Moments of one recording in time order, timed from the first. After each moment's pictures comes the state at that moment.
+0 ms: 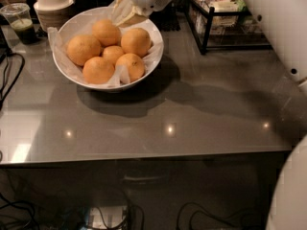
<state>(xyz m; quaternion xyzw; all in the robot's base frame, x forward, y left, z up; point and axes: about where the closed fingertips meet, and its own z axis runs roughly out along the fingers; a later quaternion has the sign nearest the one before) 0.636 0.068 1.010 -0.80 0.44 0.05 0.39</state>
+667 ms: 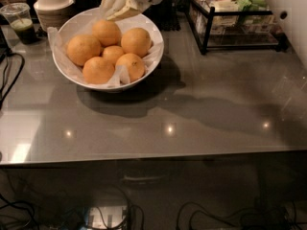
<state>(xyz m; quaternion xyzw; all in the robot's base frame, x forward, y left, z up) 0.593 0.081 1.044 -0.82 0.37 0.04 0.43</state>
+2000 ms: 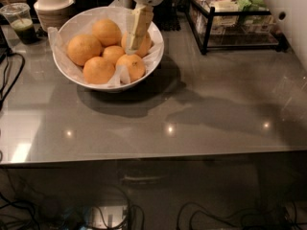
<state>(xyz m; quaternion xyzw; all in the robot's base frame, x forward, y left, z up) 0.593 0.082 1.044 -0.82 0.37 0.04 0.43</state>
